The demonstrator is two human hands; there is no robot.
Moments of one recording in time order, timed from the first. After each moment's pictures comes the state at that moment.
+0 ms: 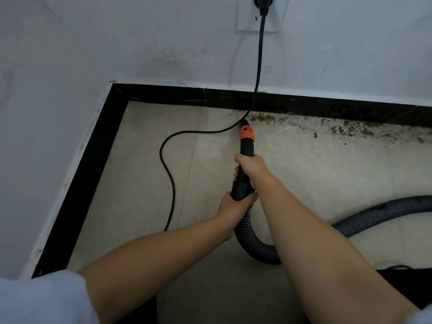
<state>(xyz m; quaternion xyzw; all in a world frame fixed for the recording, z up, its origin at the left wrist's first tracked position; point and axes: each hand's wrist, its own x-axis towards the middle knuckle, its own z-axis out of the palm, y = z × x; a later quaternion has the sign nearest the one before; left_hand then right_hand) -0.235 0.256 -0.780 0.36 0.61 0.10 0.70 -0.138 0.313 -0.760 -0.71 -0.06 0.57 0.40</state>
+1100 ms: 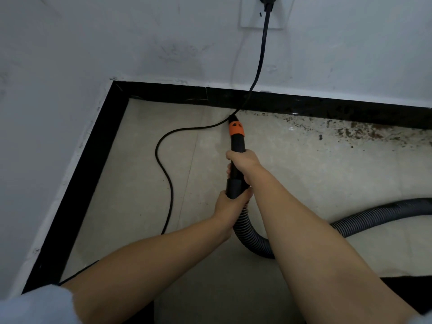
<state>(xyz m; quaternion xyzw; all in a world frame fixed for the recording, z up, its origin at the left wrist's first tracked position) -0.234 0.266 -0.776 0.32 0.63 0.14 0.70 -0.144 0.336 -0.763 -0.70 -0.10 0.60 0.37</state>
